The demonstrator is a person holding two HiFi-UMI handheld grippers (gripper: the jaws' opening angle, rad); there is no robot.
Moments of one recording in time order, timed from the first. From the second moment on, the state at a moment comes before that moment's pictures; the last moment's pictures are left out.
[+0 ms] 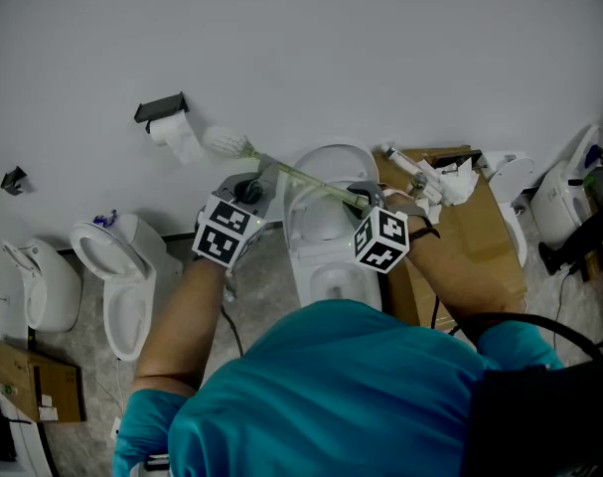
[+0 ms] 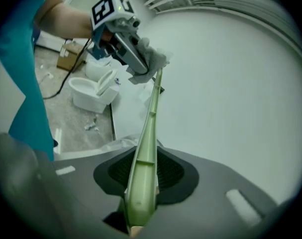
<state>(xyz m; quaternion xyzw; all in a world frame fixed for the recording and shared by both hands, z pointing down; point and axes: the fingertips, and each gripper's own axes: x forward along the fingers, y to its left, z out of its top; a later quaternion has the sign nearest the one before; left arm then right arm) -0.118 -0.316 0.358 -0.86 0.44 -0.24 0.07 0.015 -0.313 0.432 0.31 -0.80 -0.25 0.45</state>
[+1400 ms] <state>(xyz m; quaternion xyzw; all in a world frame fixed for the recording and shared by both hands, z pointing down) -0.023 -0.322 0.415 -0.89 0.29 -0.36 -0.06 -0.010 -0.313 0.455 0.26 -0.68 -0.44 0.53</state>
